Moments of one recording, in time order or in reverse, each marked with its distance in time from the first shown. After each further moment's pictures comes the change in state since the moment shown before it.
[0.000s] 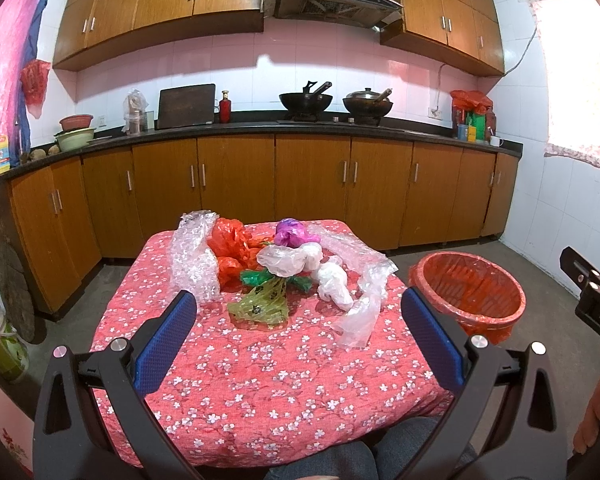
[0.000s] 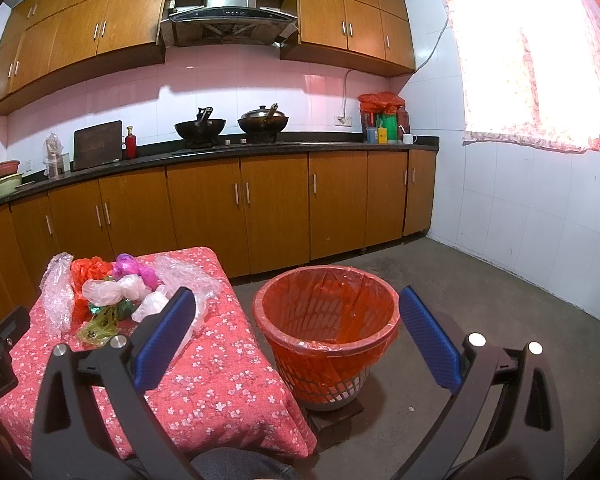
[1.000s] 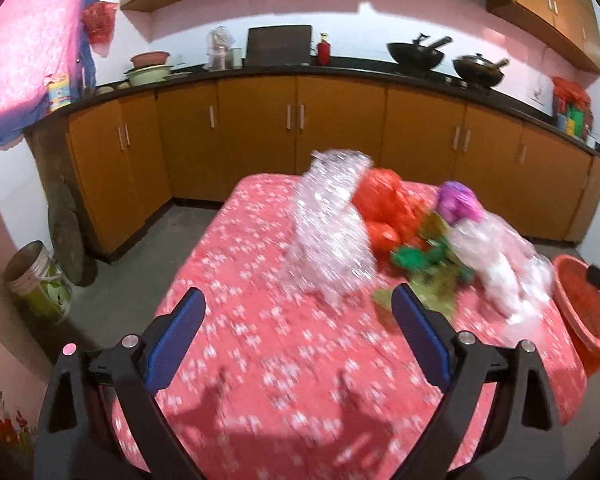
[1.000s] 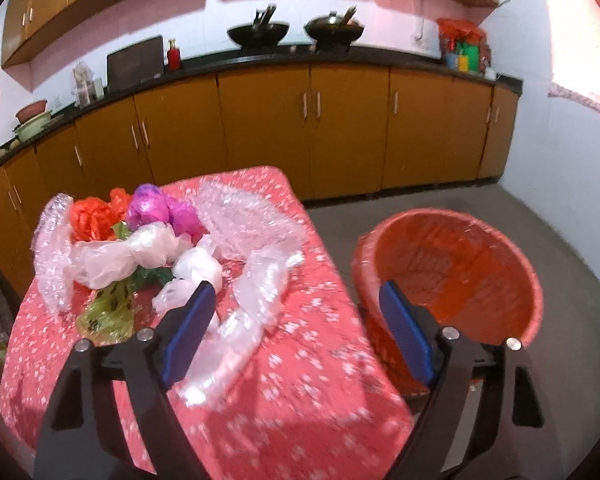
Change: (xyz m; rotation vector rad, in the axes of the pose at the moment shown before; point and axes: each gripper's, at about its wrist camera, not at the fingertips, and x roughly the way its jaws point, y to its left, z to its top) left arm 0.104 0.132 -0.014 -0.148 0.181 0.281; right arm 0.197 0.119 -0.018 -0.069 0.356 0.212
